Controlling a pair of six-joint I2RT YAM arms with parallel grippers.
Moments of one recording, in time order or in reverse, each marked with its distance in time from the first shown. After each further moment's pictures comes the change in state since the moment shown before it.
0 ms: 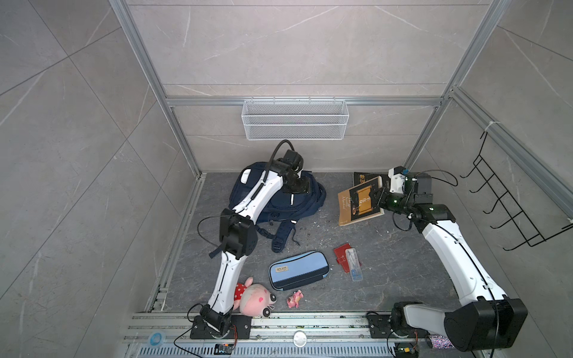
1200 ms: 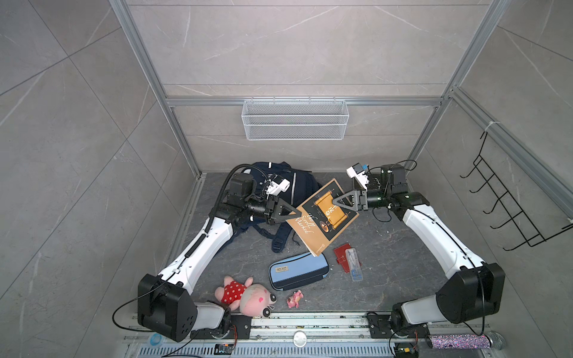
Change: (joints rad) left arm 0.160 -1.020 -1.249 0.813 1.232 -0.452; right arm 0.144 0.191 0.096 0.106 -1.025 -0.177
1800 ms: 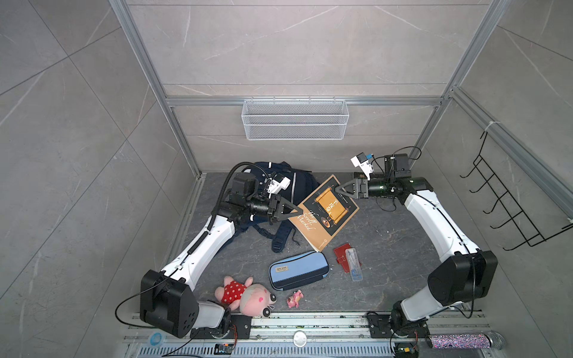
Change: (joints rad) left arm -0.005 0.017 0.008 0.016 -0.074 0.046; right arm -0.052 0.130 0.211 -0.226 0.138 -0.150
